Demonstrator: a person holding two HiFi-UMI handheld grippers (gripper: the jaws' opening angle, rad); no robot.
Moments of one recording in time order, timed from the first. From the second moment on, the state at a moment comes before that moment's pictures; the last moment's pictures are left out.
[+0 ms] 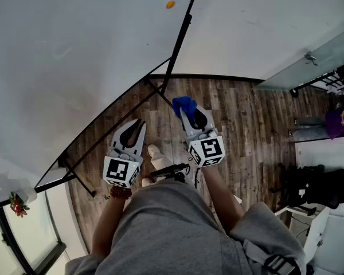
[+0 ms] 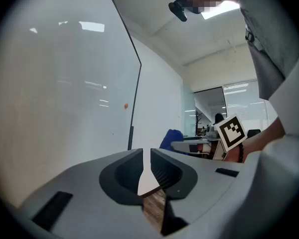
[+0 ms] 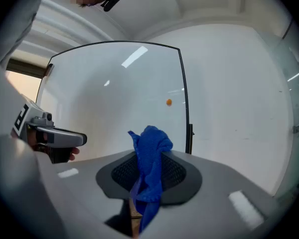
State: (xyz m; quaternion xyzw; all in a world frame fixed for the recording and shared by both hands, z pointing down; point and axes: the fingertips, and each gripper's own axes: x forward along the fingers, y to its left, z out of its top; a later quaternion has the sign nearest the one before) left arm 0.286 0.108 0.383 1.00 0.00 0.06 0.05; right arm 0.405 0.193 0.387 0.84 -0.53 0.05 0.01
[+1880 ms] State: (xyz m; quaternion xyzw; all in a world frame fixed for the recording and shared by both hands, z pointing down) left arm 0.291 -0.009 0.443 0.97 -0.22 0.12 0.08; right arm 0.717 0.055 0.639 0.81 -0.53 0.17 0.15
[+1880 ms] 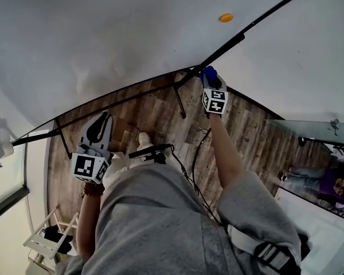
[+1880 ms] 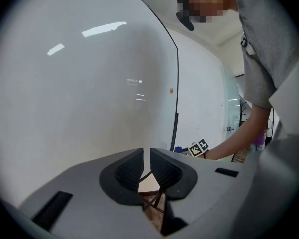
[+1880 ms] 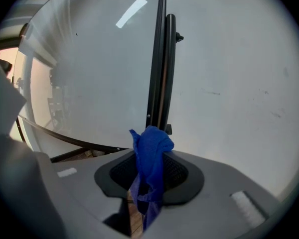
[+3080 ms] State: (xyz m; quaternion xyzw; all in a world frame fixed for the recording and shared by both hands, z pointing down) left arm 0.271 -0.030 0.456 0.95 -0.26 0.13 0.09; right arm 0.703 0.004 0.660 0.79 -0.57 0.18 0.15
